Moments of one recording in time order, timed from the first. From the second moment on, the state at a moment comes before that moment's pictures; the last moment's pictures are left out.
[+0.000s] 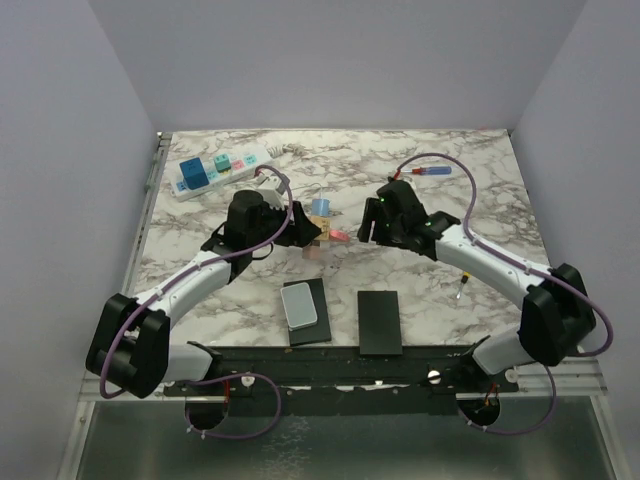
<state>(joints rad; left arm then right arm) -0.45 1.30 0.74 0.15 0.35 -0.43 0.63 1.50 1.06 -0.41 0.18 0.66</state>
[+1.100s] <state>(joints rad) -0.28 1.36 0.84 0.13 0.89 -0.40 0.75 1.11 0.85 -0.11 -0.14 -0.02</state>
